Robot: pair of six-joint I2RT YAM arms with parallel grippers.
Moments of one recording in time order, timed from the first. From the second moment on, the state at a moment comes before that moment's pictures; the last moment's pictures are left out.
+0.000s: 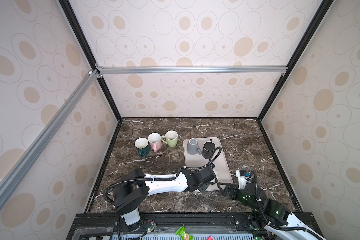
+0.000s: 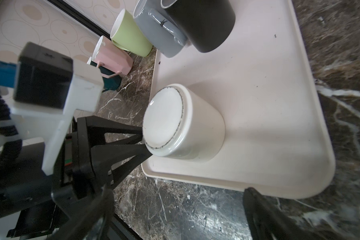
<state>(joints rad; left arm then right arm) -1.18 1.71 1.08 -0.41 -0.29 -0.31 0.82 0.14 0.20 -0.56 0.10 0.94</state>
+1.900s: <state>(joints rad) -0.82 1.38 0.84 -0.14 0.19 -0.49 0.82 0.79 0.38 -0.13 -0.09 0.94</state>
